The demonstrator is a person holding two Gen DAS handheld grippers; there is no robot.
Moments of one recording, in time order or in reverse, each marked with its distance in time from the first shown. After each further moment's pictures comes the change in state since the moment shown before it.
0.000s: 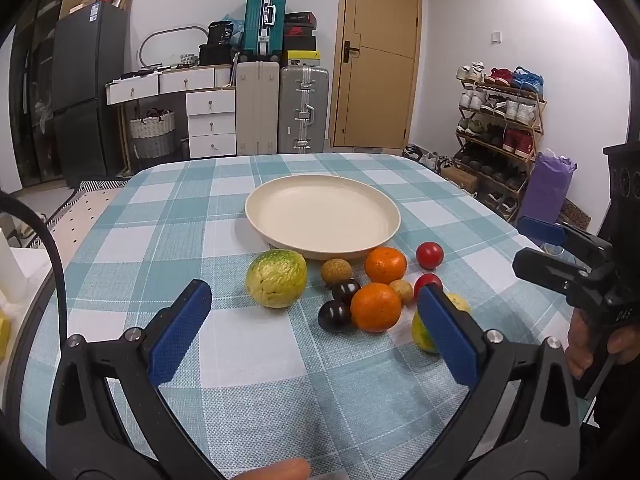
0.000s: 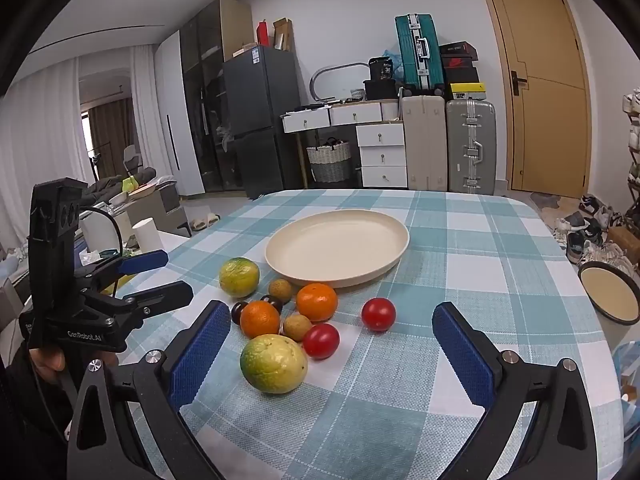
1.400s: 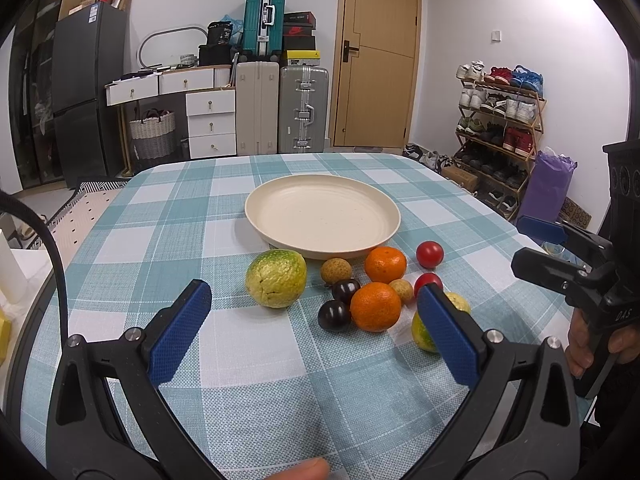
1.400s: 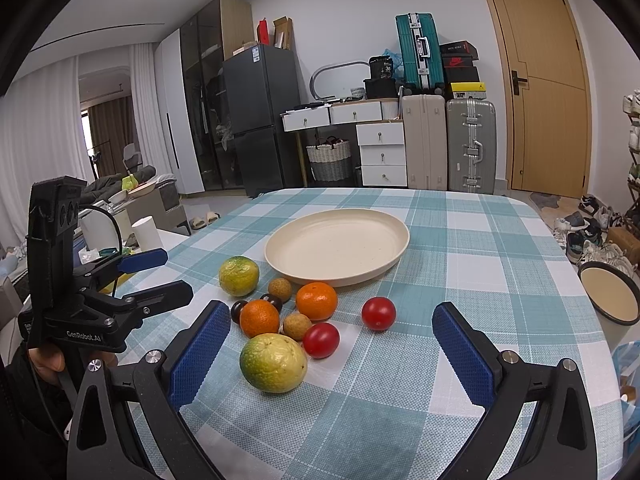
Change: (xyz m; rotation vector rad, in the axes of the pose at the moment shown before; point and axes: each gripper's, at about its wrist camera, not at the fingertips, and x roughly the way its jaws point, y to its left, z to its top) left arm 0.000 0.000 0.000 0.008 -0.010 0.003; right arm 0.000 0.000 0.000 0.000 0.002 -0.004
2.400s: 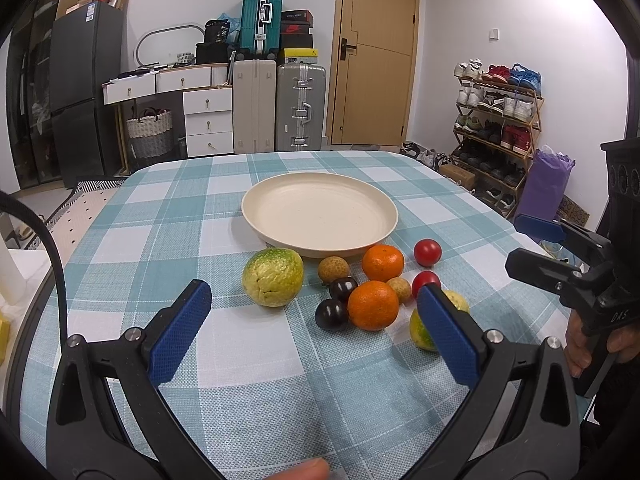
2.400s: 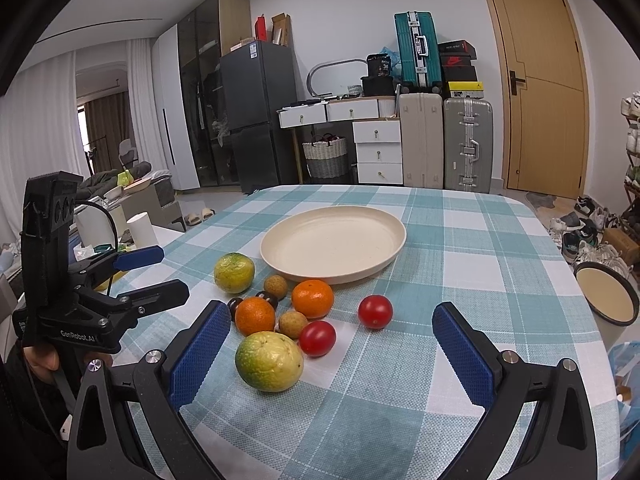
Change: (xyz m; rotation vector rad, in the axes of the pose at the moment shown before) left arm 0.001 0.000 0.000 0.001 0.005 -0.001; right arm 0.002 -0.001 -0.003 -0.002 0.008 -0.016
